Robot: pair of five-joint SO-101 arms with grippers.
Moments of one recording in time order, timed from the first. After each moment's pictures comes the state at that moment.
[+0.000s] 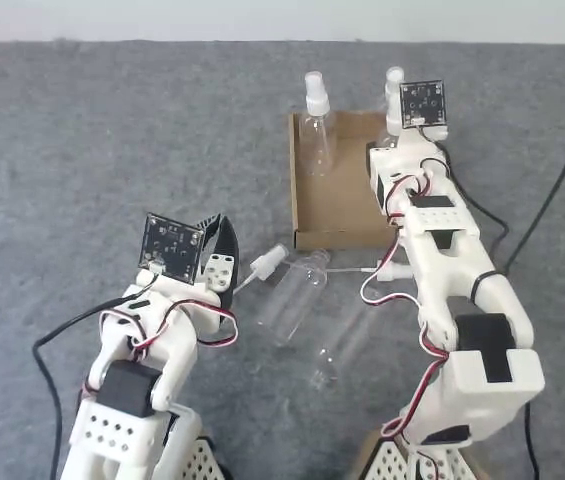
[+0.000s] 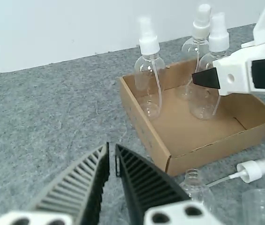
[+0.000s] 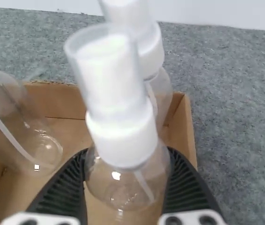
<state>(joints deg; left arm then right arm) 11.6 -82.1 76.8 43.5 3.6 -6.1 9.1 27.7 5.7 2.6</state>
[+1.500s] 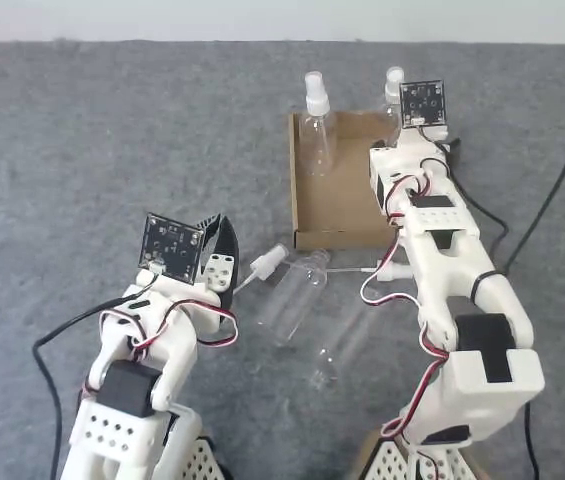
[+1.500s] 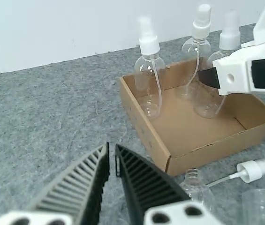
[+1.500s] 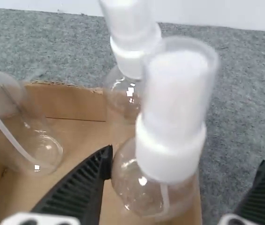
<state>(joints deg) 11.6 -82.1 76.8 43.5 3.6 -6.1 9.1 27.7 5.7 2.6</state>
